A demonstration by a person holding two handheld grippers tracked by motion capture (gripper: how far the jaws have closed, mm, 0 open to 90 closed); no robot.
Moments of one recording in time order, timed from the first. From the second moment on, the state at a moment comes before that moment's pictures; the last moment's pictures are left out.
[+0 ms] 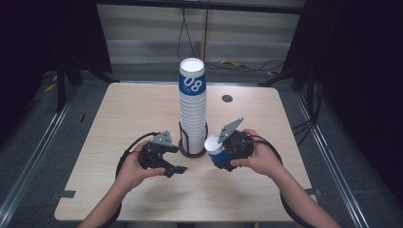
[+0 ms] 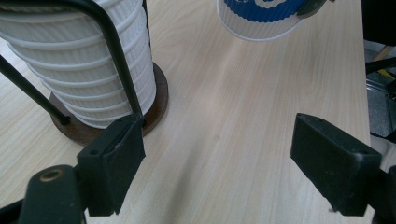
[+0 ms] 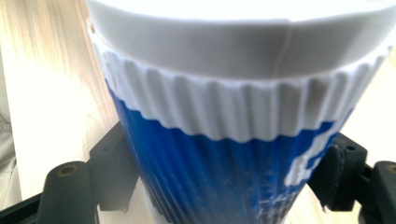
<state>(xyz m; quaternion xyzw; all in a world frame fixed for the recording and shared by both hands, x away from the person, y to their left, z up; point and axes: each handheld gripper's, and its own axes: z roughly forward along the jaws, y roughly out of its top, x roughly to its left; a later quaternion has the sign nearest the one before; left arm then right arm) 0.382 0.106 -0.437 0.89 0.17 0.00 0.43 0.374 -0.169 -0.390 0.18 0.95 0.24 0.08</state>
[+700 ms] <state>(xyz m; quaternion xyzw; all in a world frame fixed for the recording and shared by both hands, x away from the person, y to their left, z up) 0.383 0.105 -0.439 0.89 0.17 -0.01 0.43 0.377 -0.156 -0.392 0.15 0.97 0.19 0.07</state>
